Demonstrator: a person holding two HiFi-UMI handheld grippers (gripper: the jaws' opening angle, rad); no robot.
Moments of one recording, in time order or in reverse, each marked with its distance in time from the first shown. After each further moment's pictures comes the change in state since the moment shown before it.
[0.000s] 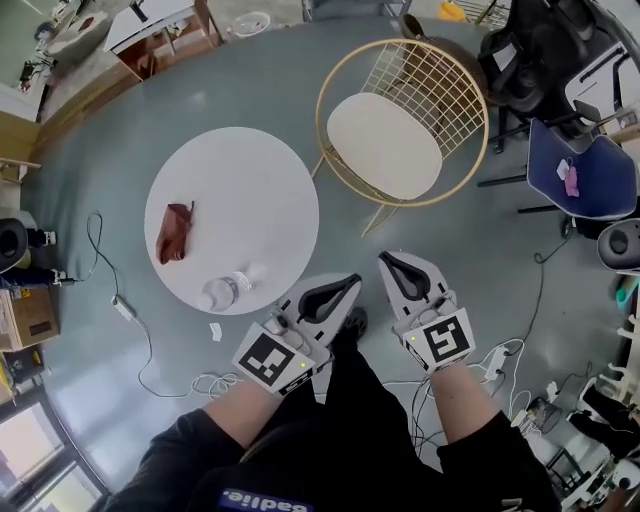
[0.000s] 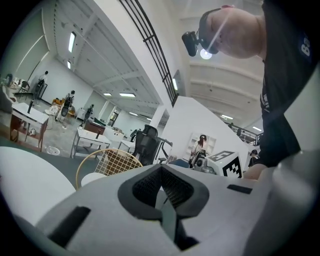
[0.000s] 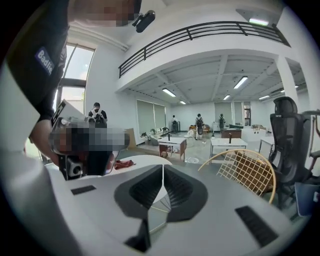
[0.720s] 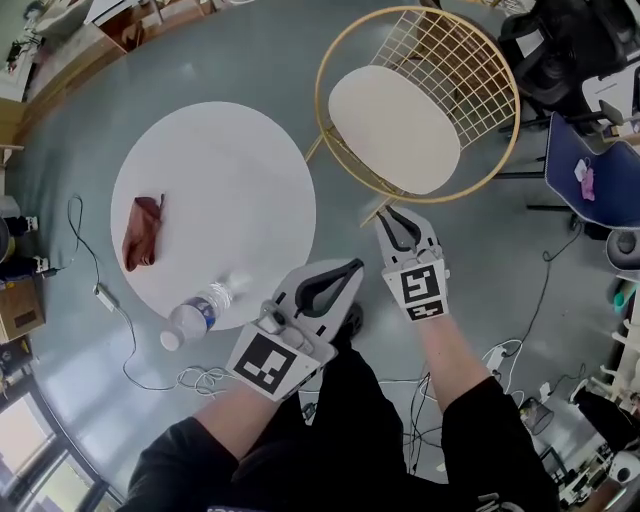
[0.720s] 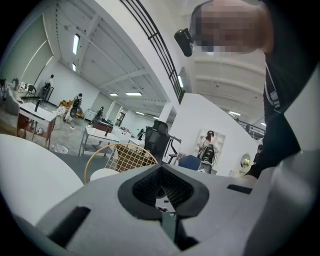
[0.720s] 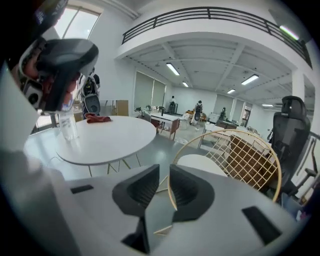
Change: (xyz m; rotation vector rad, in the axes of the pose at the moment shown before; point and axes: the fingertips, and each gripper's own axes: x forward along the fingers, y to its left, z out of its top) left arm 0.037 0.070 -0.053 -0.040 0.024 0.086; right arm 0.119 -0.081 -0.149 -0.155 0.252 -0.095
